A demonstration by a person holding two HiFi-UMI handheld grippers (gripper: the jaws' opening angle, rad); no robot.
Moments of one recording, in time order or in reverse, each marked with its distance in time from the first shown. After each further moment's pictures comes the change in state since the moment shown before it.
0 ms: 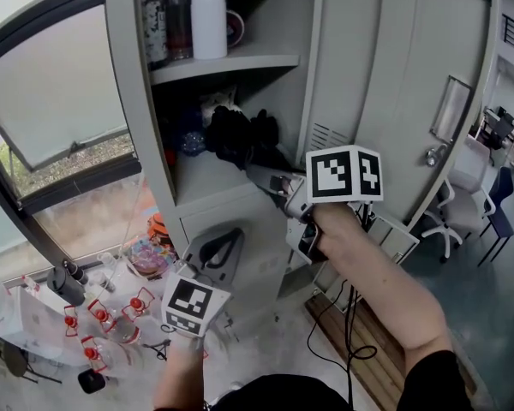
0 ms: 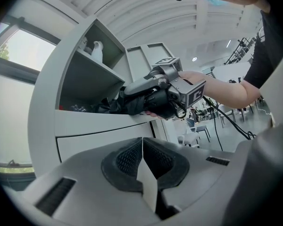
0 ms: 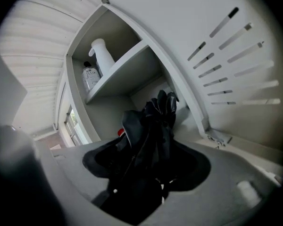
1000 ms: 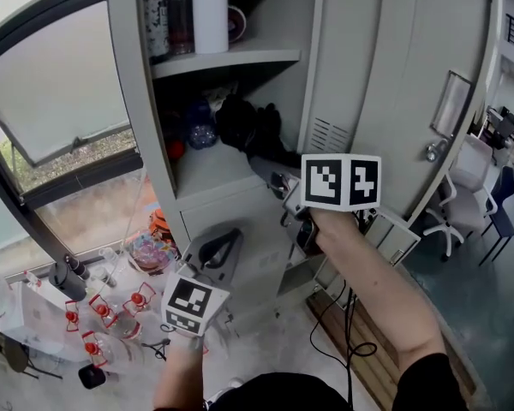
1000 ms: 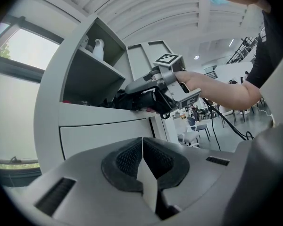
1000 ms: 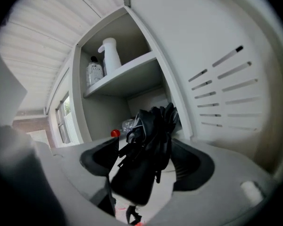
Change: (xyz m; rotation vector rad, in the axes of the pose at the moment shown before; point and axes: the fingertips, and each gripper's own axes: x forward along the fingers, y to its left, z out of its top) left arm -0.007 -0.005 -0.011 -0.017 0.031 0.009; right arm -0.005 -0.012 0.012 -0.180 -0.099 -0.119
